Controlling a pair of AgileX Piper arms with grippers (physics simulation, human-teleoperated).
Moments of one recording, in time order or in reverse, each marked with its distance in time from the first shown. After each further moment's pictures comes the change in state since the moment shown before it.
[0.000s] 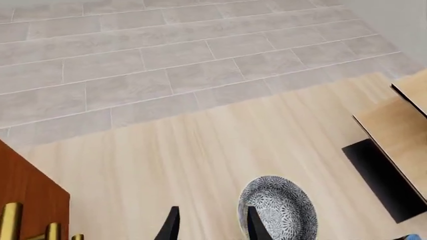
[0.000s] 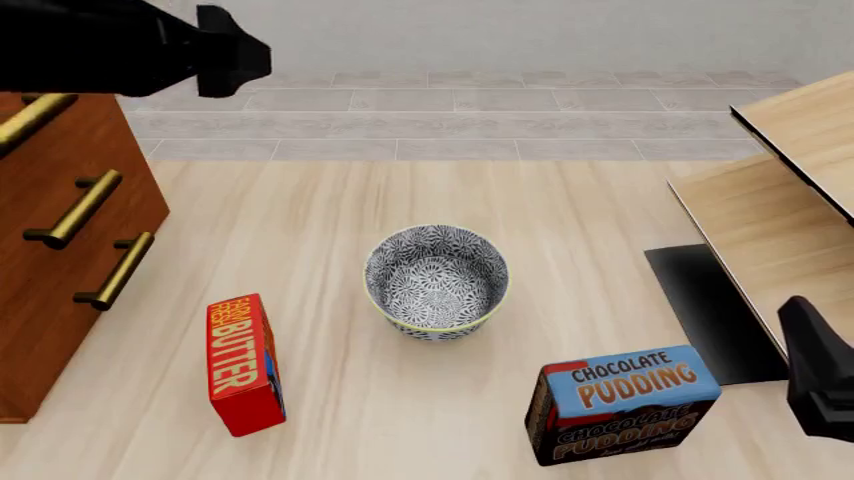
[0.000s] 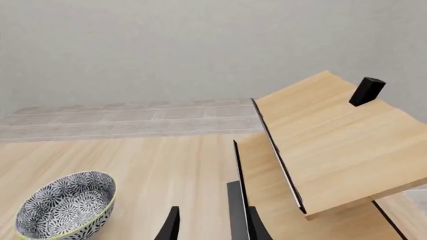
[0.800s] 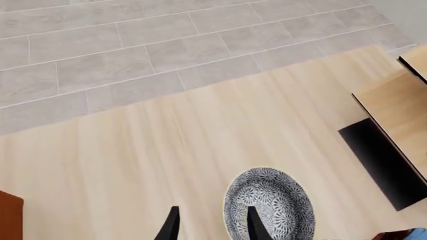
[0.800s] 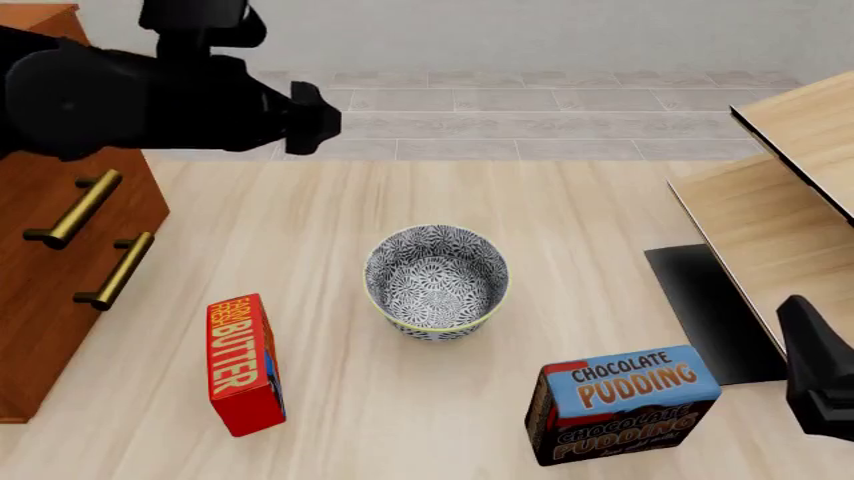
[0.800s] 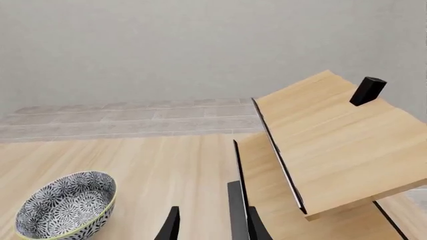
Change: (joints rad) left arm -0.074 0.177 0.057 -0.146 -0.031; right arm 0.001 0.011 0.000 -0.009 0.002
